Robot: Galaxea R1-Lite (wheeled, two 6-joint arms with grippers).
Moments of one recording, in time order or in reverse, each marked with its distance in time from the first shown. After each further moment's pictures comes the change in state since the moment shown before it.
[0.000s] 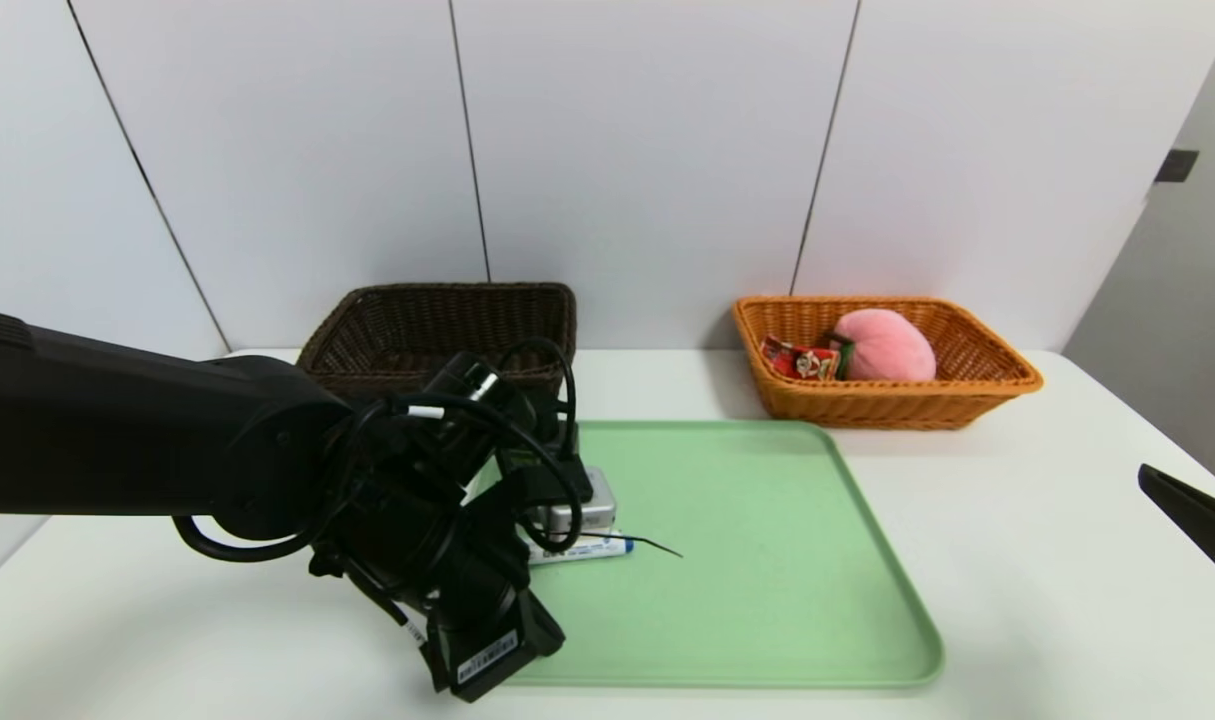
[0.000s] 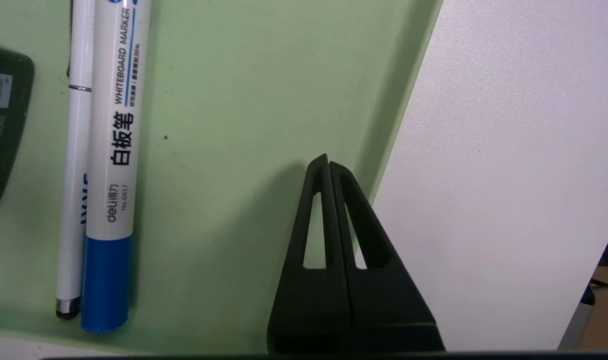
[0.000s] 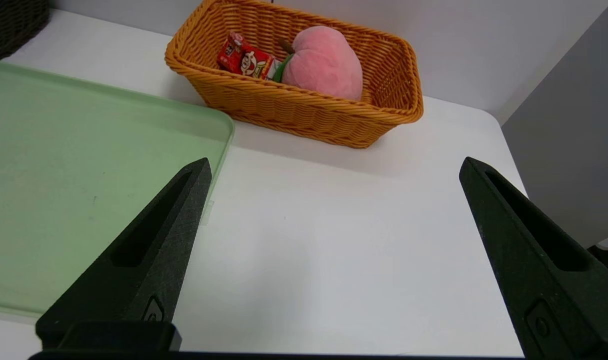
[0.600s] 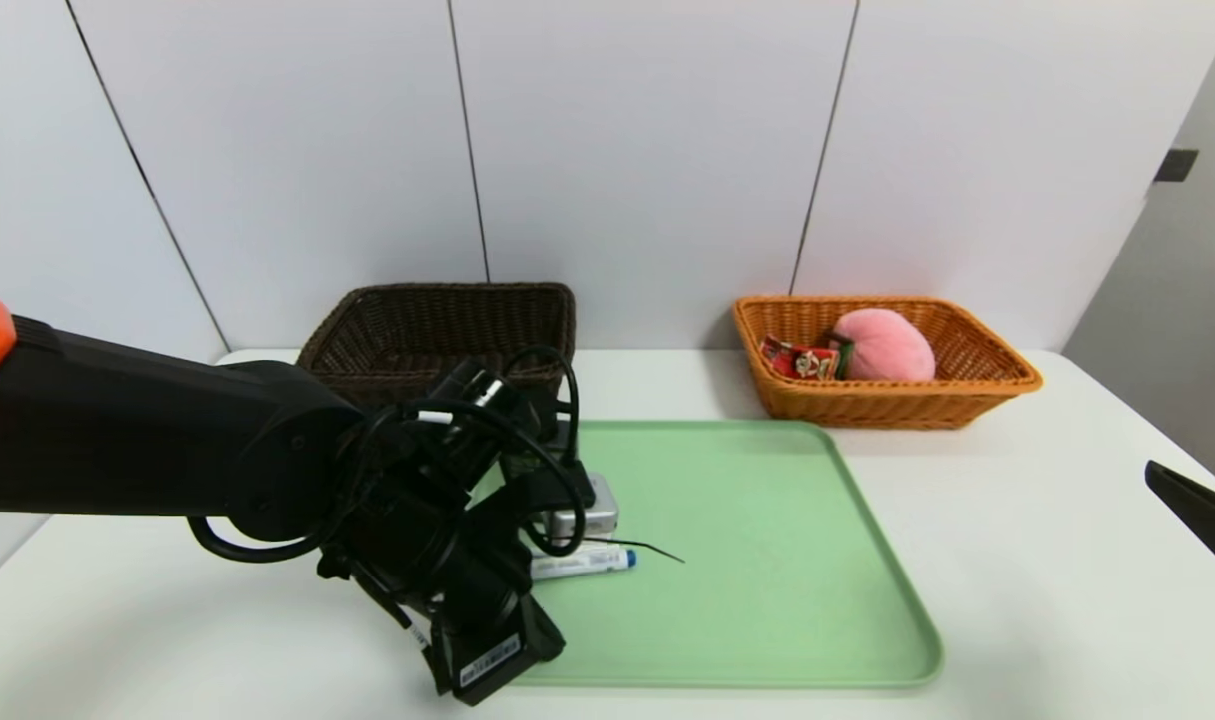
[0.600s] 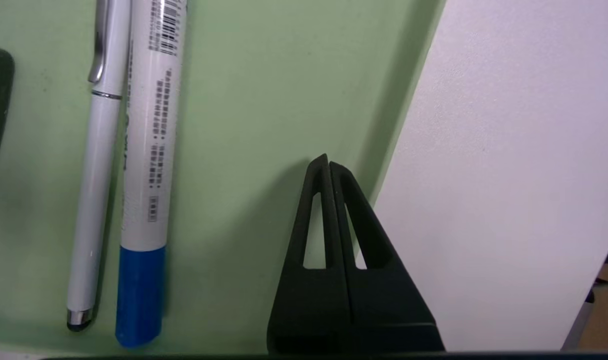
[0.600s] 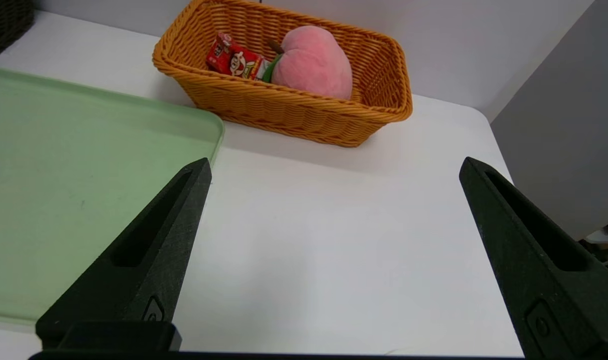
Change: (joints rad) left arm -0.003 0.015 0.001 0.001 -0.003 0.003; right arm 0.000 -0.003 -0.001 -0.001 -0.024 -0.001
